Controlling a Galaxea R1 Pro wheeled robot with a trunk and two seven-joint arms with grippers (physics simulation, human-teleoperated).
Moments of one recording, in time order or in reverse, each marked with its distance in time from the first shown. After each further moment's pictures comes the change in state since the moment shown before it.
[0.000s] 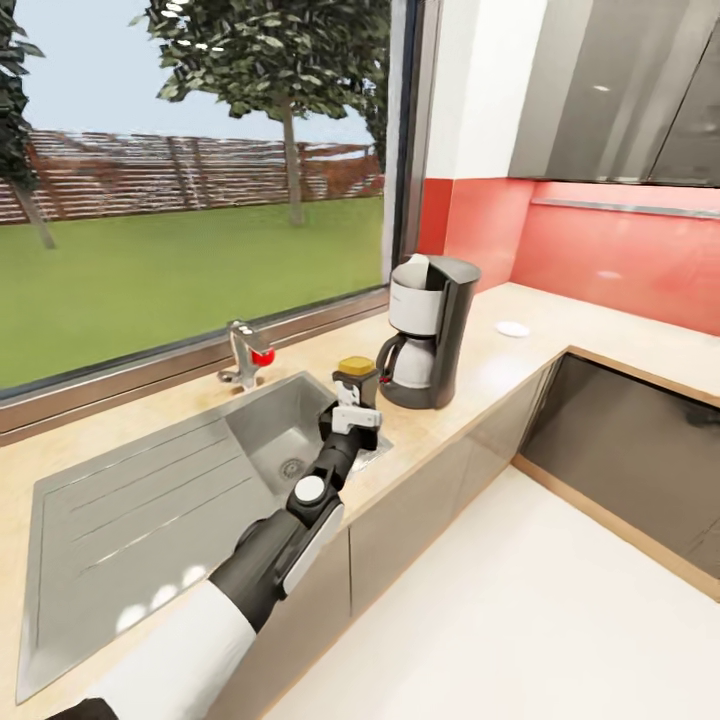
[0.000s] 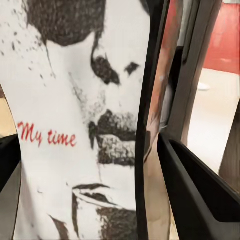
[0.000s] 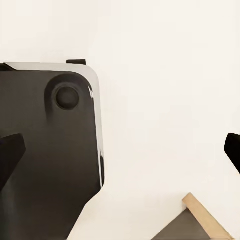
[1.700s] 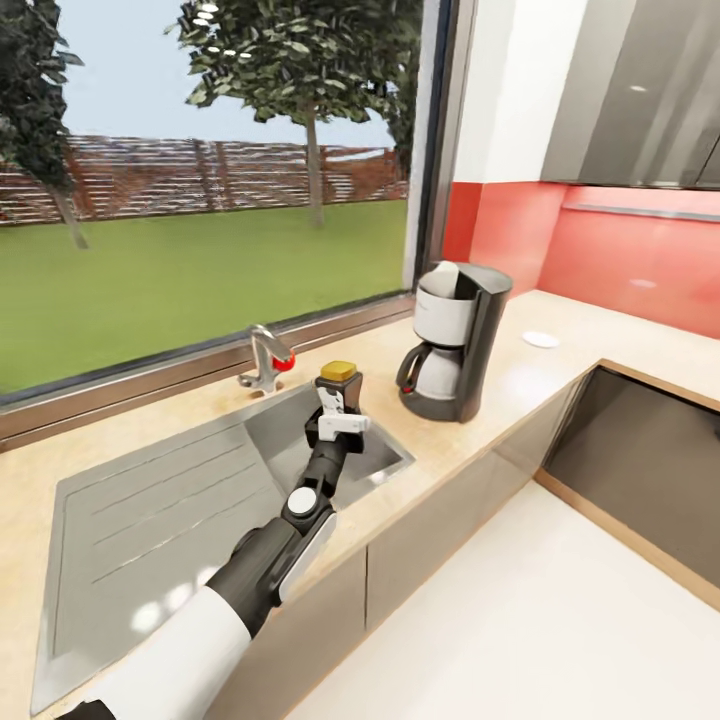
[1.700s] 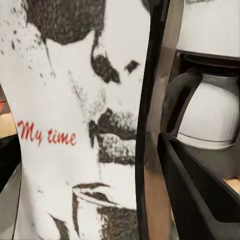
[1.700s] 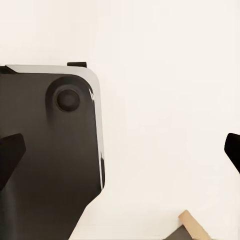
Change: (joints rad) left arm 0.014 0.013 0.018 0.070 -0.004 -0.132 0.052; right arm 0.000 0.001 0.001 0.001 0.000 0.000 0.000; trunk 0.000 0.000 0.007
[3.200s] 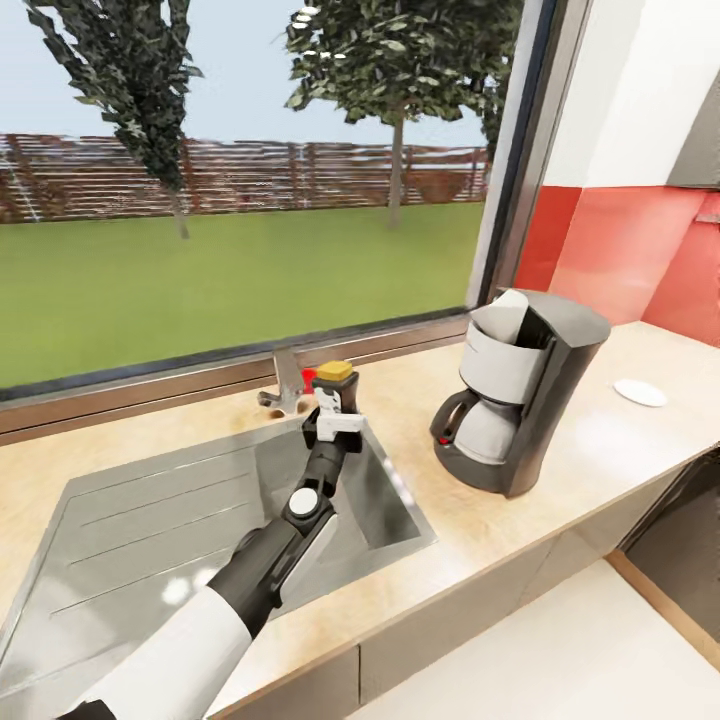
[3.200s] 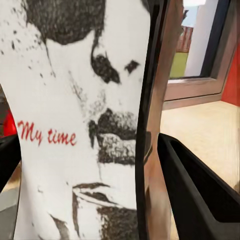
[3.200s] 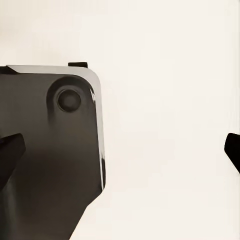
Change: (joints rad) left arm 0.000 -0.002 -0.008 0.000 -0.002 -0.003 0.044; right arm 0.000 0.001 0.001 -0.002 0.000 0.000 0.001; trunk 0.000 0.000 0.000
